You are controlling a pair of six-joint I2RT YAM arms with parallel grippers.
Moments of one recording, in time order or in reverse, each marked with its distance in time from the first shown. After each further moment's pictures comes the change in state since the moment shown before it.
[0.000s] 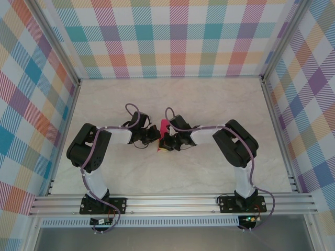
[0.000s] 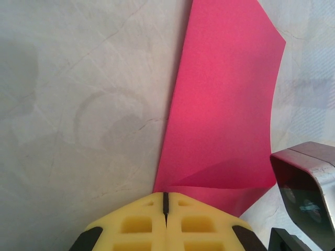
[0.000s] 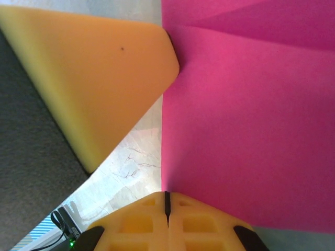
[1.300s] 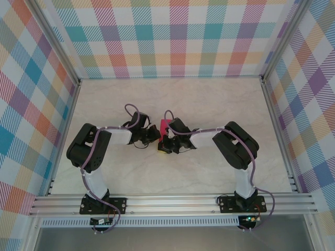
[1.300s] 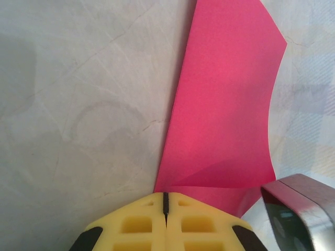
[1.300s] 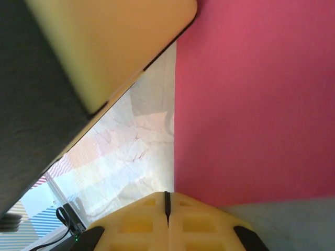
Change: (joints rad) left arm 0.000 0.000 -0.008 0.017 -0.006 -0.027; right arm 0.033 -0.037 -0.040 0.033 0.018 0.063
